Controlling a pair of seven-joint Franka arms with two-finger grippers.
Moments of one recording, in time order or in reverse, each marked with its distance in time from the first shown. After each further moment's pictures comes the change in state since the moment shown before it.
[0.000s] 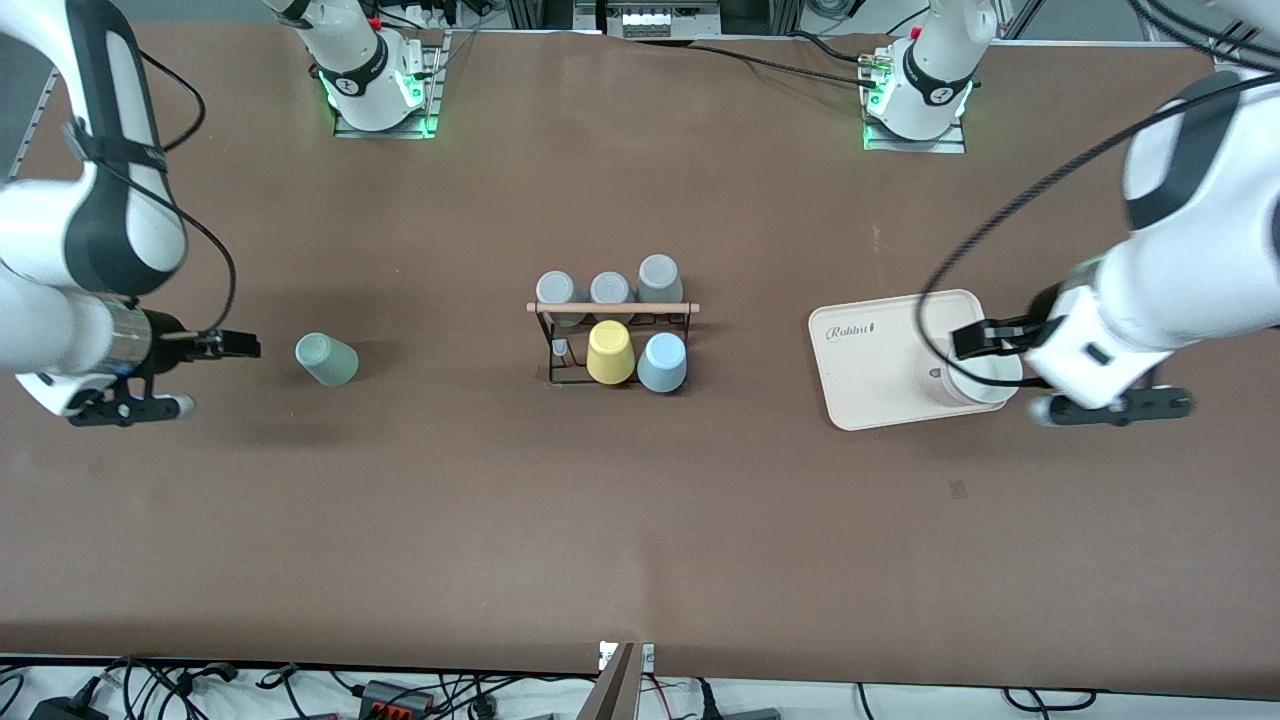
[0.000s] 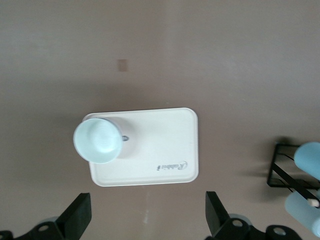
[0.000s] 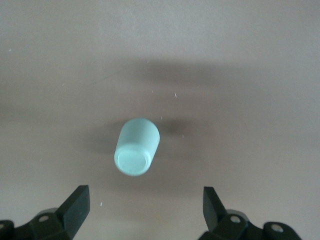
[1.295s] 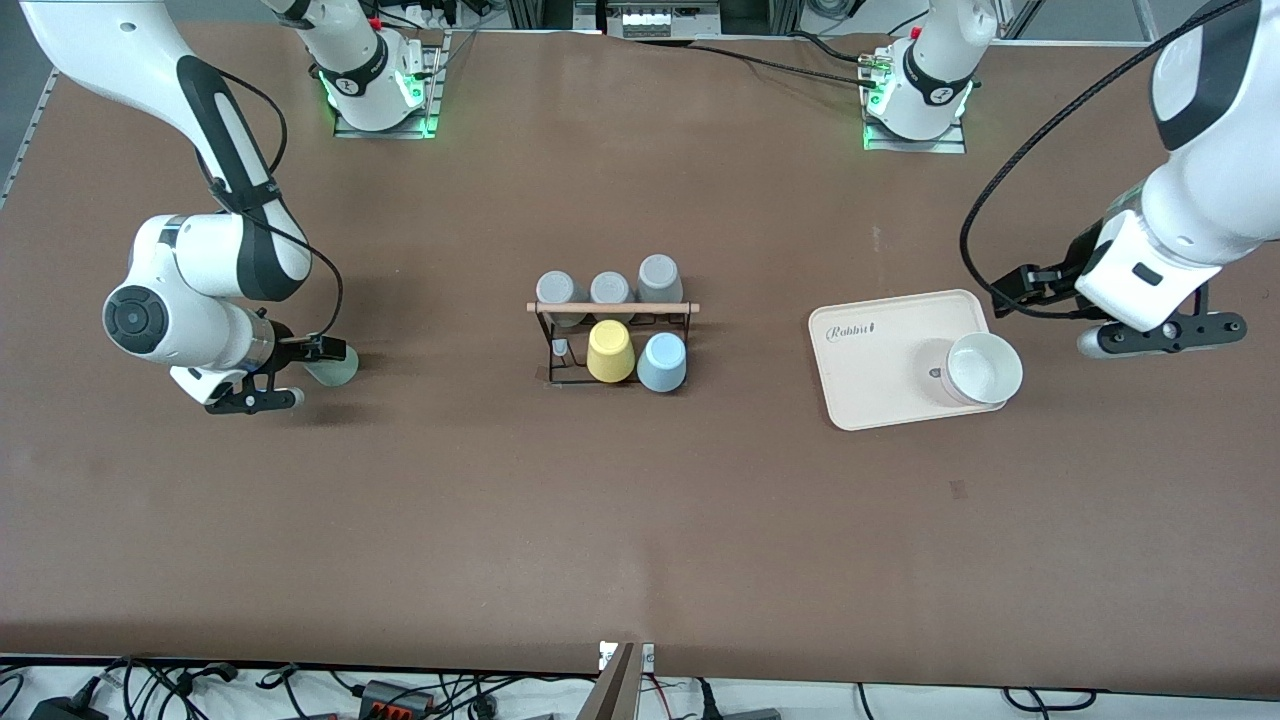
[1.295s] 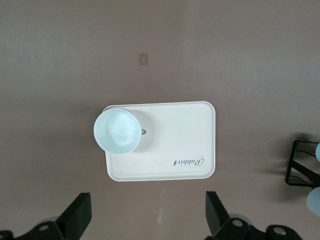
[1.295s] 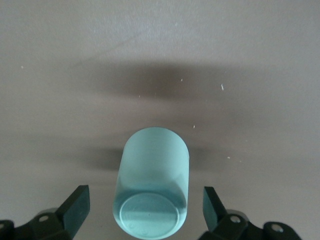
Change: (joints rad) left arm -0.220 -0.286 0.350 -0.371 -0.114 0.170 0.097; right arm 0.049 0.019 0.011 -0.354 0.000 0.389 0.053
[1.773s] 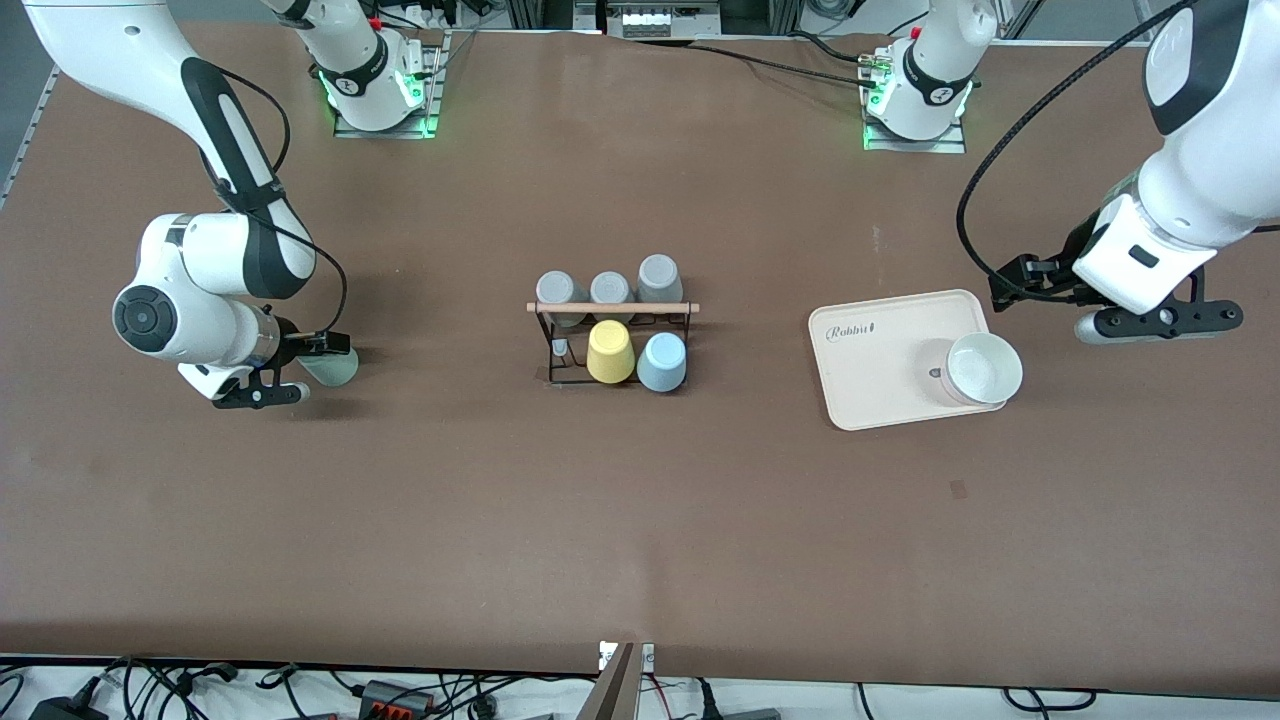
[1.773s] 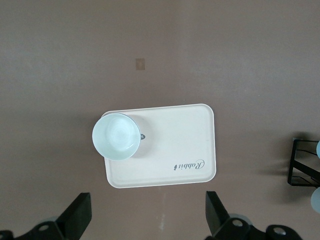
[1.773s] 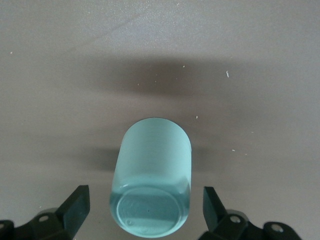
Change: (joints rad) left arm -0.002 -0.071 -0.001 -0.110 0.000 0.087 0.037; right arm 0.000 0.000 0.000 -0.019 0.000 0.004 0.001
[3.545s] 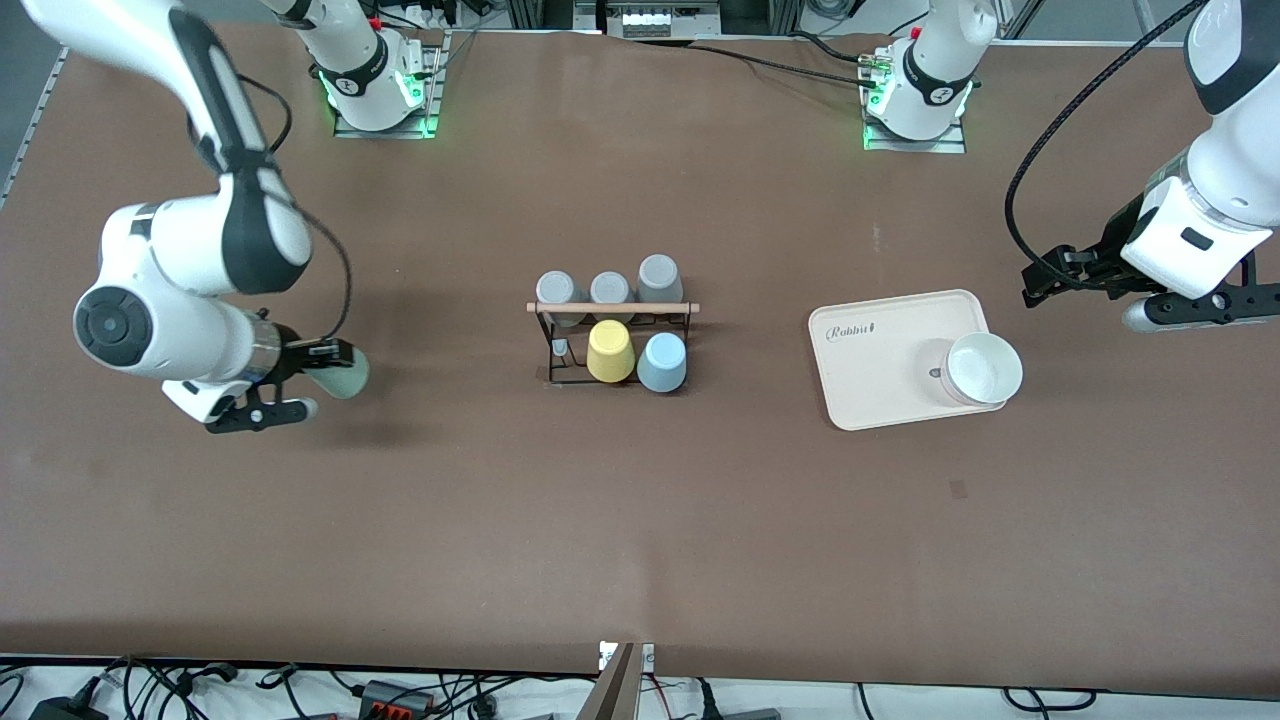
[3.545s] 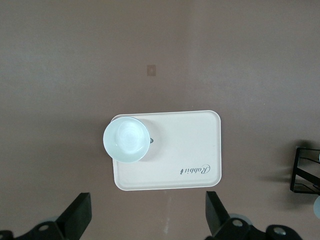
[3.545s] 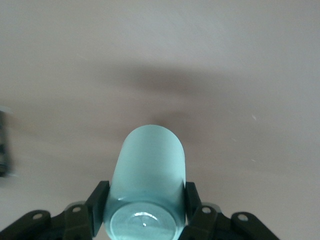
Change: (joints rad) left arm 0.034 -0.026 0.014 -0.008 -0.004 0.008 0.008; right arm 0.103 -0.012 0.089 0.382 0.007 -0.332 0.126
